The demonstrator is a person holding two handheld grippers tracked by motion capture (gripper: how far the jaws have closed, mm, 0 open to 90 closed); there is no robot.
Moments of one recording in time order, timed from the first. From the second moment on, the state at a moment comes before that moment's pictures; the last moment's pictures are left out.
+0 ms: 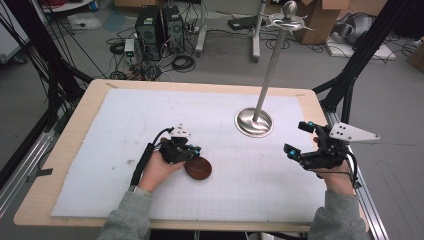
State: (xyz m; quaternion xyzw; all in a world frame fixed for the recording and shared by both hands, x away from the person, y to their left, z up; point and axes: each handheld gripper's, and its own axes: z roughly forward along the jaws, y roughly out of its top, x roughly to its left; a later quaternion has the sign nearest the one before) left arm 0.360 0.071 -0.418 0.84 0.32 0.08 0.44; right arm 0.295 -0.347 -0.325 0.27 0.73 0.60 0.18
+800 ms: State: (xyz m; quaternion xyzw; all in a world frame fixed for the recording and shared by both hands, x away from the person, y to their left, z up) left arm 0.379 0.031 -0.435 0.87 0.31 0.06 0.38; right arm 0.294 -0.349 -0.325 0.27 0.72 0.61 0.18
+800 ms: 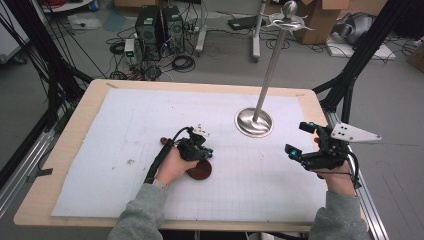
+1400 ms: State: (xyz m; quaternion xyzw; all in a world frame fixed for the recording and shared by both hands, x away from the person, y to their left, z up) left arm 0.353 0.032 -0.433 0.88 0.29 0.08 0.36; right arm 0.295 -0.349 -0.328 0.28 0.73 0.60 0.18
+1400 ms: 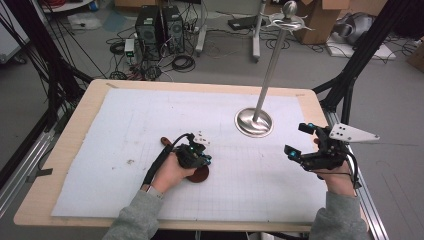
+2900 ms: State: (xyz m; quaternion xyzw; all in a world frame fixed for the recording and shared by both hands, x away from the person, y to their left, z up) left arm 0.292 0.114 -0.437 0.88 0.27 0.06 0.39; right arm 0.300 -0.344 -0.333 0.28 0.74 0.58 0.17
